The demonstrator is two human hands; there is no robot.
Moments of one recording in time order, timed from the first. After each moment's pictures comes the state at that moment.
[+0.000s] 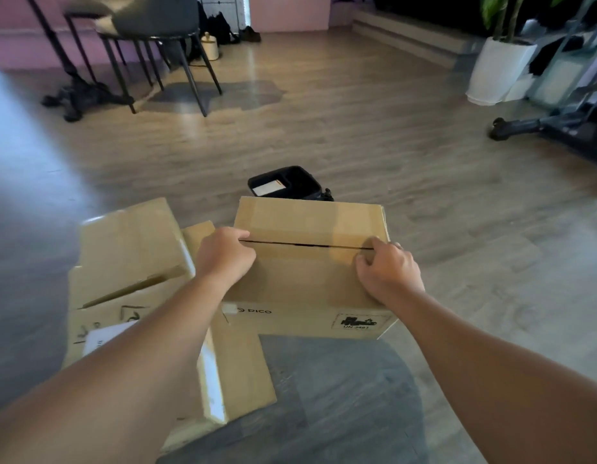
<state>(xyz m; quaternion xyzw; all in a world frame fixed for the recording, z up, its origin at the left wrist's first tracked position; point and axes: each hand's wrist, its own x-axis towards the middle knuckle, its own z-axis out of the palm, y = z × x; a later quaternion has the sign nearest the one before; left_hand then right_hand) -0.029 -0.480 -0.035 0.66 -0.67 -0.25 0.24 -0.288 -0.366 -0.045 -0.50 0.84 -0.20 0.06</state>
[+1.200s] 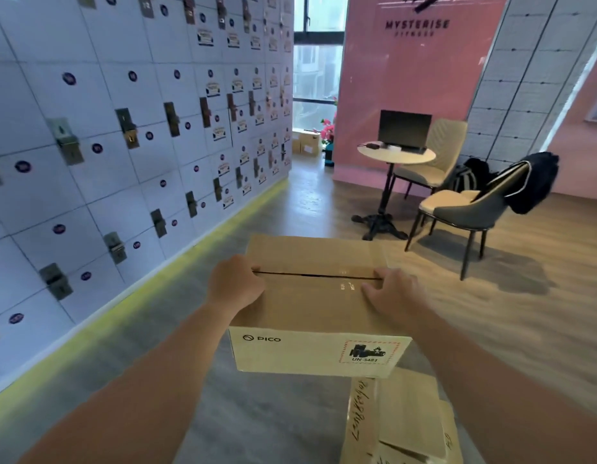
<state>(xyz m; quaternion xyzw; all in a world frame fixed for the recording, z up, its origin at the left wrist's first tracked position) 0.647 -0.379 0.607 0.84 -0.46 -0.07 0.28 0.381 -0.500 0.596 -0.77 0.57 -0.21 0.17</state>
